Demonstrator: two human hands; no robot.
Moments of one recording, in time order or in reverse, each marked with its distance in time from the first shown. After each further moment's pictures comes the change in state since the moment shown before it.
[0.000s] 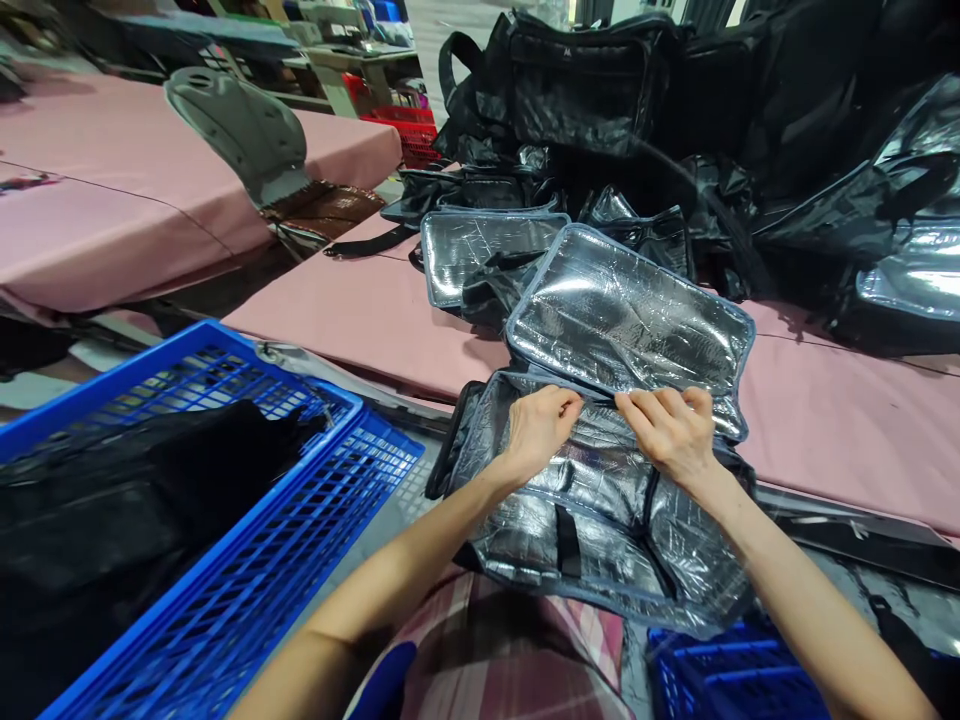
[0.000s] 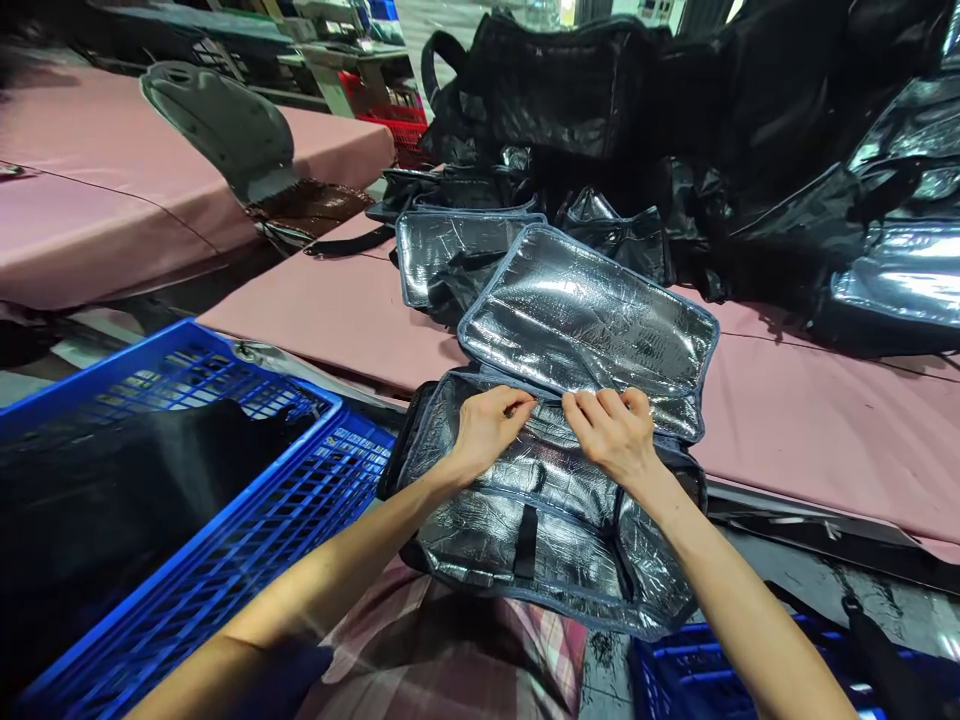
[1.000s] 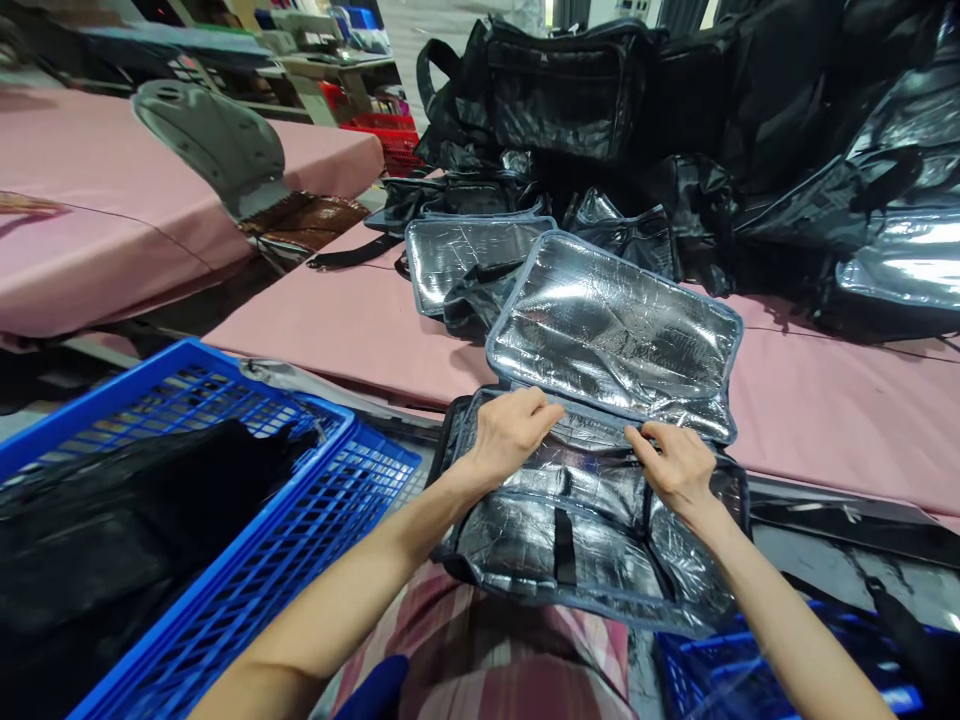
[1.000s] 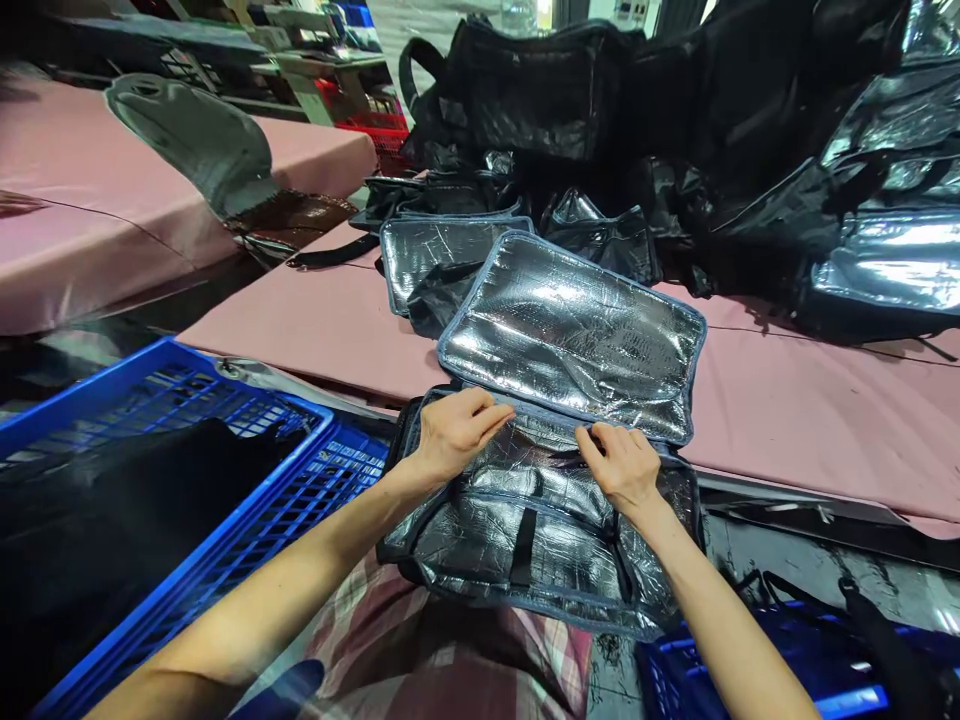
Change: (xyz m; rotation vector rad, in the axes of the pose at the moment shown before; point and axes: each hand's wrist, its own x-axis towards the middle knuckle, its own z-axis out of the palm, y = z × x) left_hand -0.003 -0.025 -0.023 0.349 0.097 0.539; right_hand -0.051 -0.019 0.003 0.082 0.036 0.163
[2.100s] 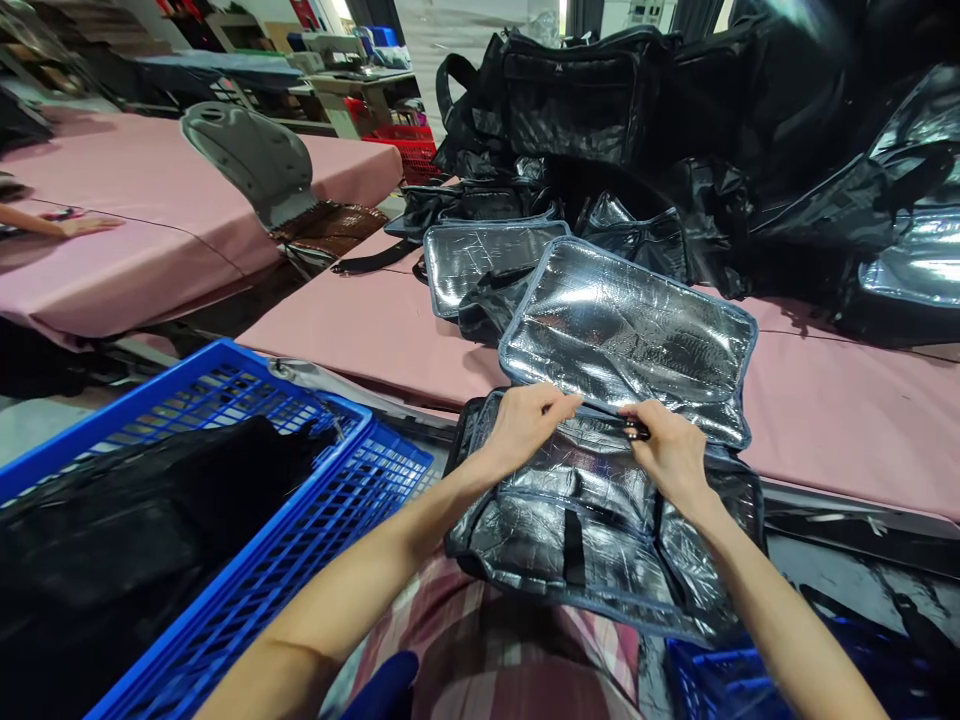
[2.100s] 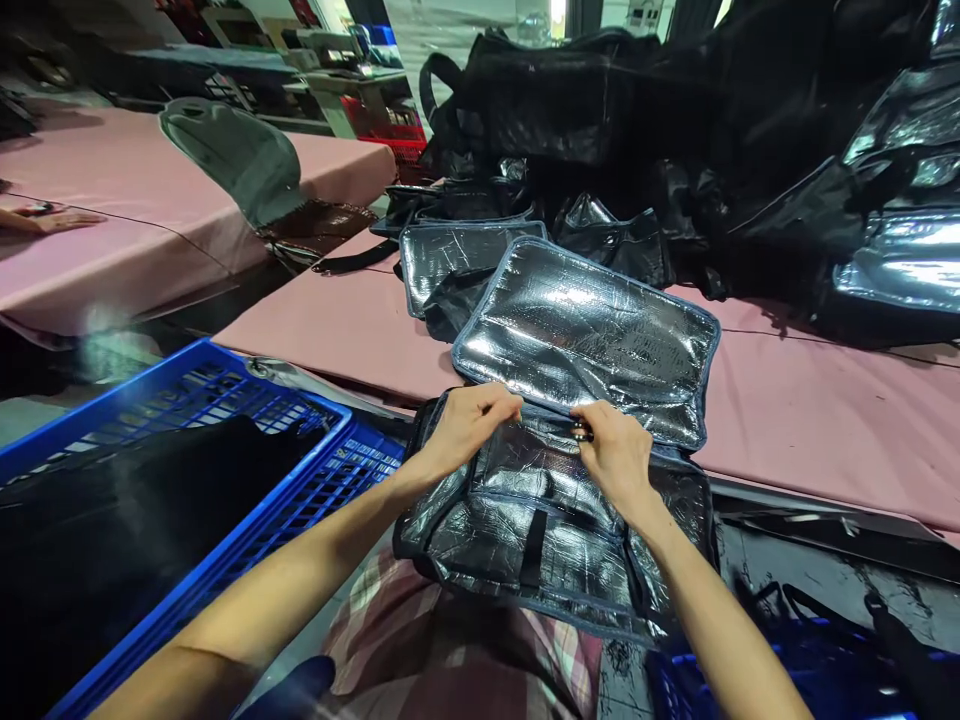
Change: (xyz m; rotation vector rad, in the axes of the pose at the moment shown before) left_hand 0.018 0.010 -0.025 -0.705 -0.139 -0.465; right_hand 0.040 -0.012 0.001 0.456 -0.425 0.582
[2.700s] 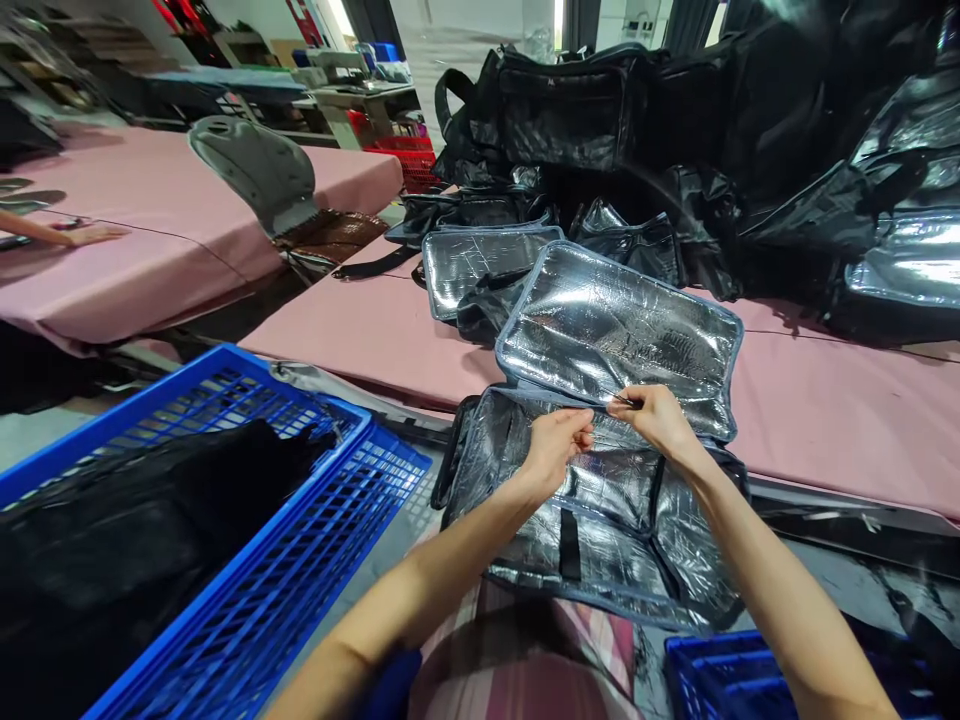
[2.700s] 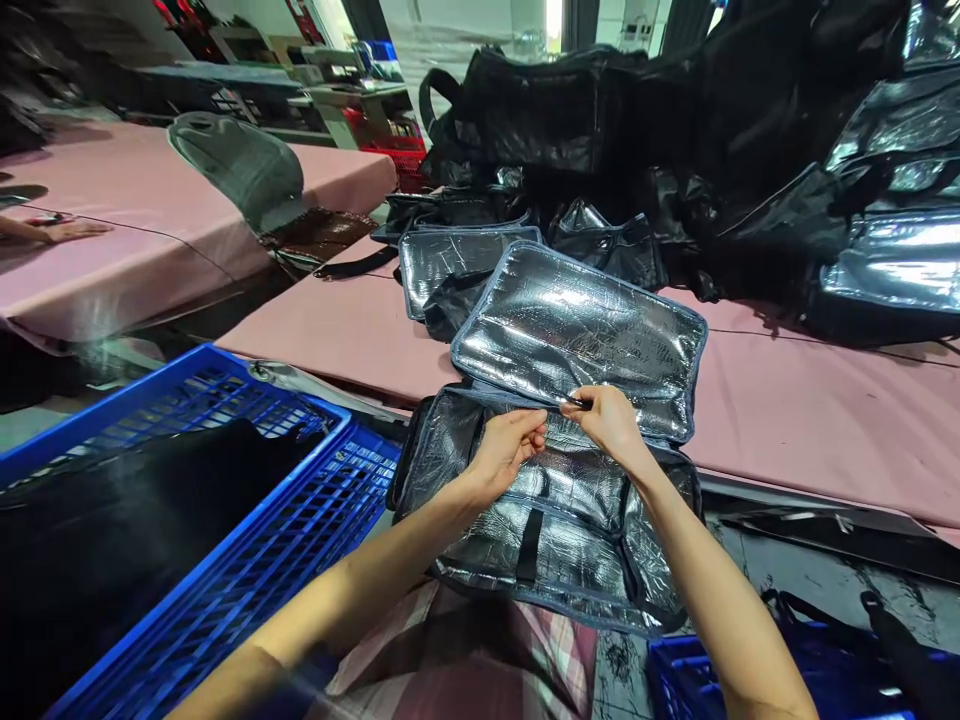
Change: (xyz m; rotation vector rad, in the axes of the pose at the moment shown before) left_hand -0.010 0.006 0.073 -0.988 0.192 -0.770; right_hand 0.027 0.018 0.004 0.347 -0.267 0.196
